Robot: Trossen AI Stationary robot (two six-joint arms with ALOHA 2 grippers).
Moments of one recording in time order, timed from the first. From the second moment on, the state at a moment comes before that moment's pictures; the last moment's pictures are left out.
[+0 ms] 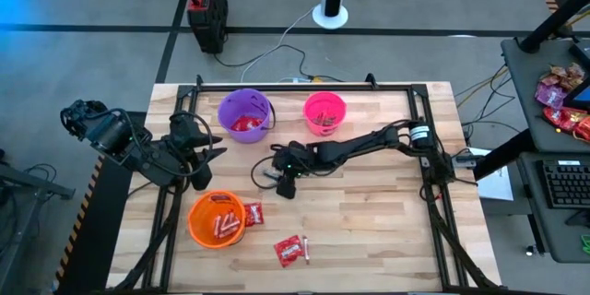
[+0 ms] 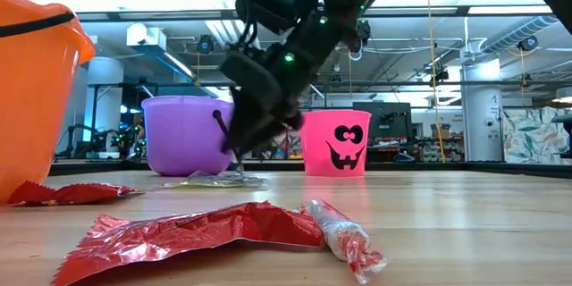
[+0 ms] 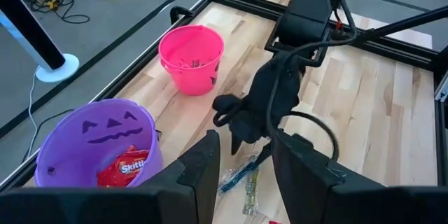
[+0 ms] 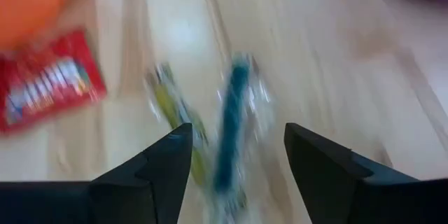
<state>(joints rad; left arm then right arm) -0.56 1.14 1.57 -1.31 -0.78 -0.79 0.01 2.13 1.50 -0.25 0.05 0.24</state>
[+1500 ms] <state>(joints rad) -0.56 1.14 1.54 -1.33 -0.80 -0.77 -0.08 1.81 1.43 -0.49 0.09 0.30</state>
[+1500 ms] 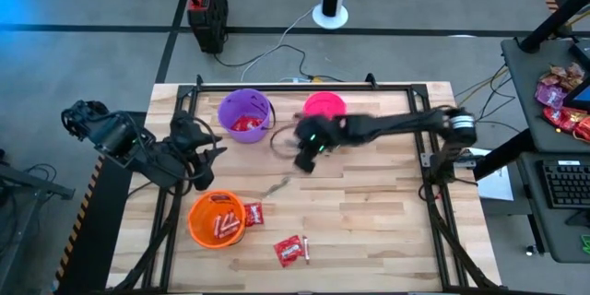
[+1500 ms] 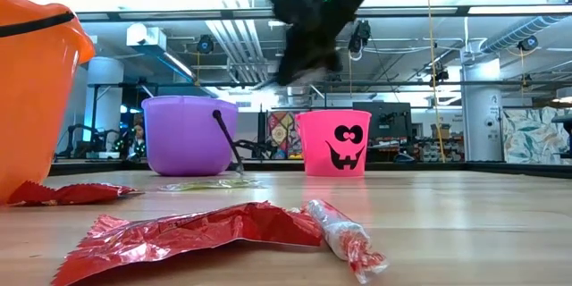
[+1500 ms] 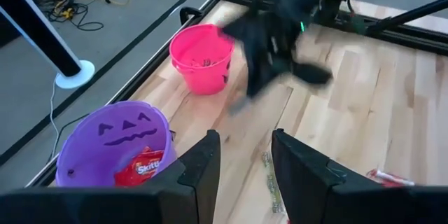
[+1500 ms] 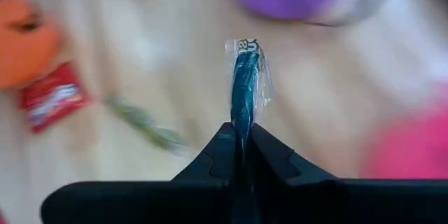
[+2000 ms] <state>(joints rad) -0.56 1.23 1.53 -1.21 -0.70 -0.76 -0.44 1.74 1.43 -0.71 0.08 0.33</state>
